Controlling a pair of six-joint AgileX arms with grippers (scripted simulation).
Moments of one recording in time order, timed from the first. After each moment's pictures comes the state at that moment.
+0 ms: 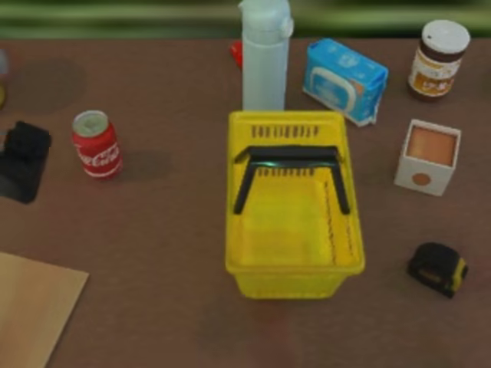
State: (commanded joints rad) left arm -0.12 0.98 0.93 -0.67 0.06 0.30; right arm 0.00 0.00 0.00 0.00 0.00 0.00
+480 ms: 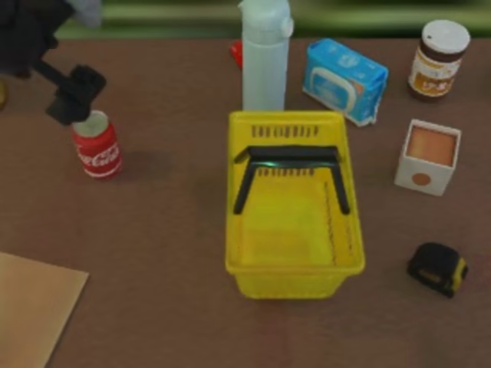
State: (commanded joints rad) left arm -0.15 1.83 1.67 -1.11 0.04 0.53; right arm 0.00 0.00 0.00 0.00 0.00 0.00
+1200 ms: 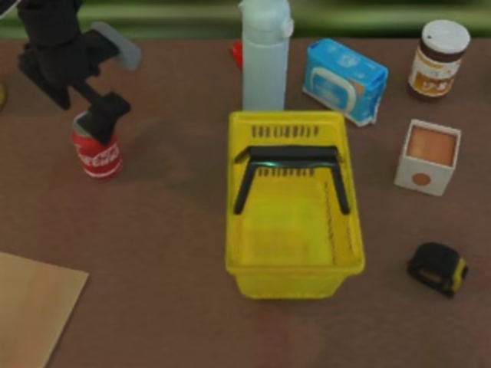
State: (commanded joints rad) left arm -0.14 2.43 2.20 -1.35 0.01 0.69; right arm 0.00 0.00 0.00 0.00 0.00 0.00
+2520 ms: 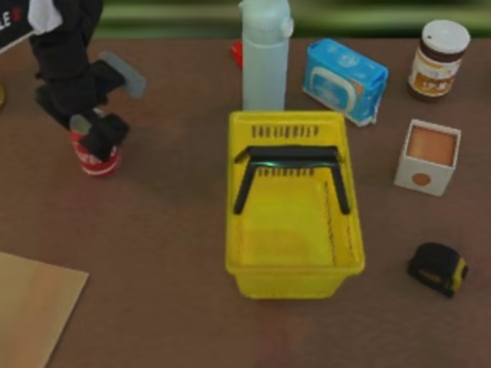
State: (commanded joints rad) left arm -0.14 2.45 2.04 -1.17 0.01 0.69; right arm 0.00 0.00 0.00 0.00 0.00 0.00
